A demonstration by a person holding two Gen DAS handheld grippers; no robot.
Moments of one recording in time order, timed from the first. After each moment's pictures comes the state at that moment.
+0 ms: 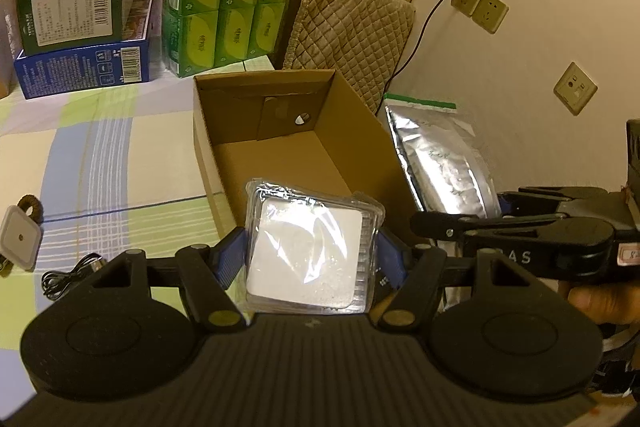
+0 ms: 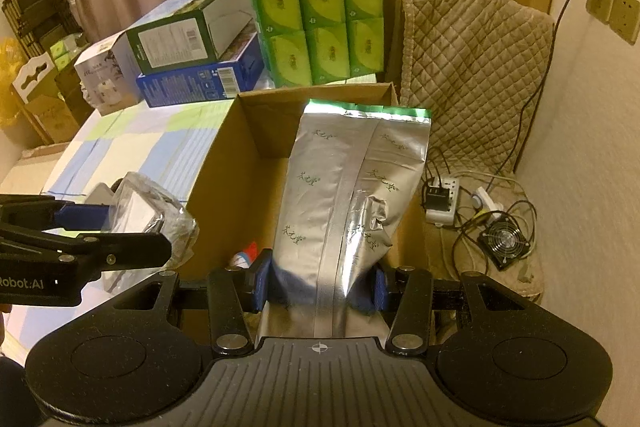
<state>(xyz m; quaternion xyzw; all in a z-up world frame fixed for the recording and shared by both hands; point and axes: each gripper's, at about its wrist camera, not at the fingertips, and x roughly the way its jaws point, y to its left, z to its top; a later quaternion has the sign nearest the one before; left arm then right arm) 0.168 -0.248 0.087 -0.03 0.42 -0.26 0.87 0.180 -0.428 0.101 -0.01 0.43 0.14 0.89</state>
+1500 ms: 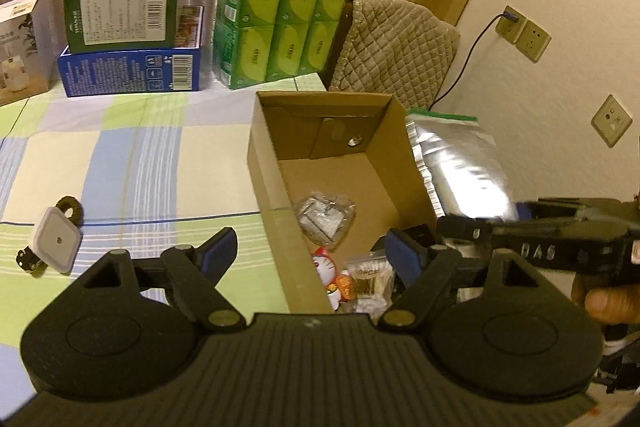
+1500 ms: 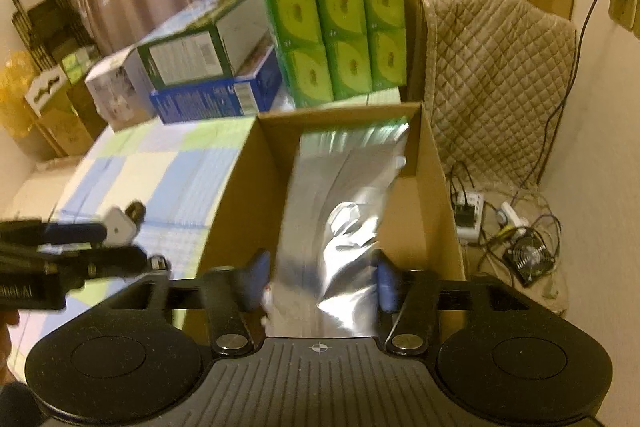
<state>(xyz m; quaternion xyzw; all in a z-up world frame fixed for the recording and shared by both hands) 0.186 -0.214 0.088 -0.05 0.41 -0.20 0.89 0.207 -0.410 0.102 0.01 0.41 0.16 0.90</state>
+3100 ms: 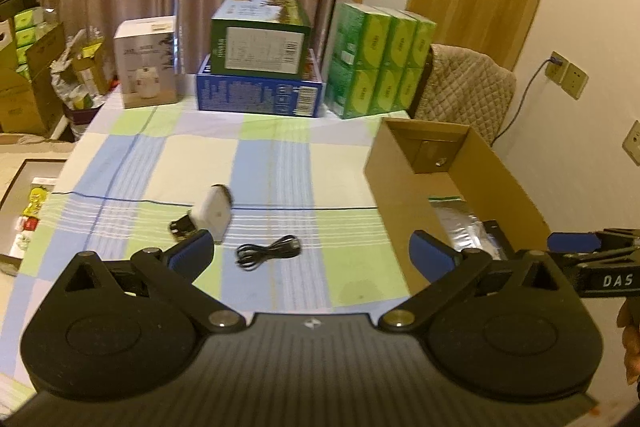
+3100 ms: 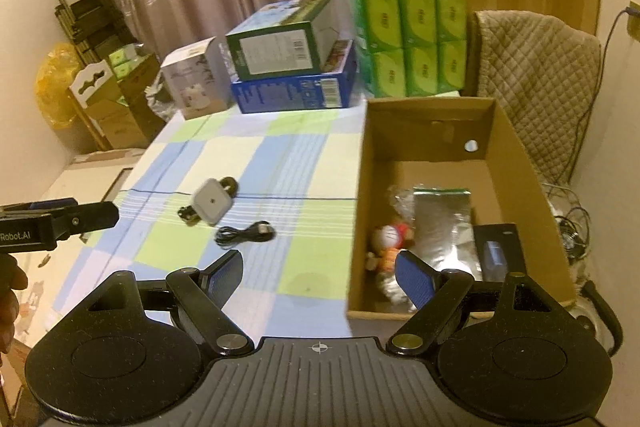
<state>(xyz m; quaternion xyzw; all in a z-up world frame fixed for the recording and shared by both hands) 0.082 -0.064 0.128 -0.05 0.36 -0.10 0.93 0.090 -0.312 0.128 0.02 0.39 0.20 0.90</state>
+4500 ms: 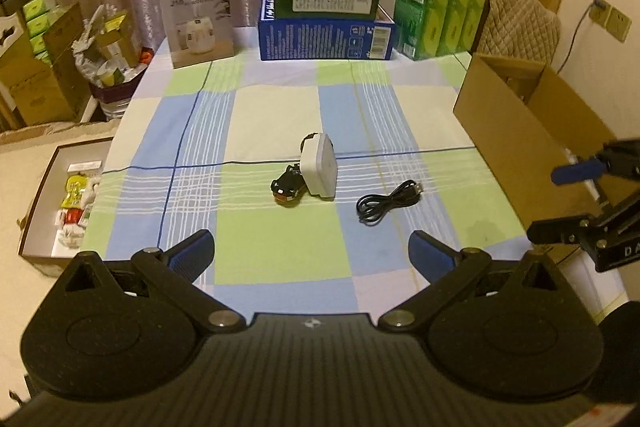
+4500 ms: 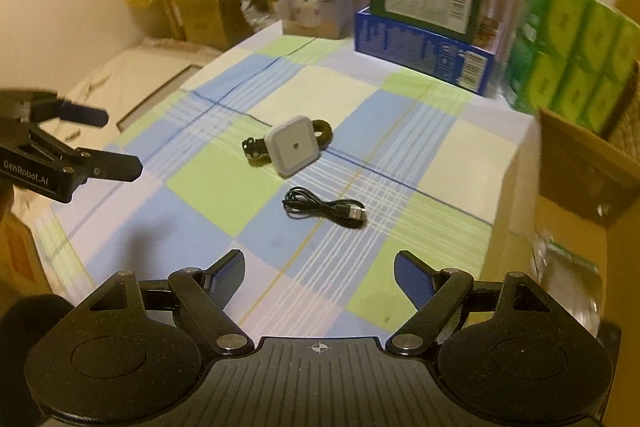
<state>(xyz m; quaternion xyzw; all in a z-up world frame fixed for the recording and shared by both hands) 0.127 0.041 0.059 0.02 0.41 -0.08 0.91 0.147 -0.182 0.043 -0.14 0.42 0.33 0.83</state>
